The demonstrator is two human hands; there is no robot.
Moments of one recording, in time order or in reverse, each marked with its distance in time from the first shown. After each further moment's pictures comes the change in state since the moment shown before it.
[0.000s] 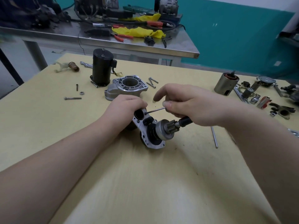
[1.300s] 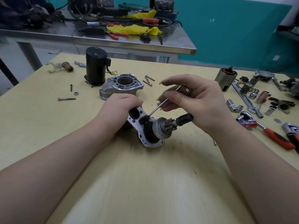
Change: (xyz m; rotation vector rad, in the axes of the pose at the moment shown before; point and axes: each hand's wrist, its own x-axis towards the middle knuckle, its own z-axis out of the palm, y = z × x) left_hand 0.005 -0.006 0.002 -0.022 -0.002 0.031; right_hand -0.003 0.031 0.036 0.669 0.493 -0.354
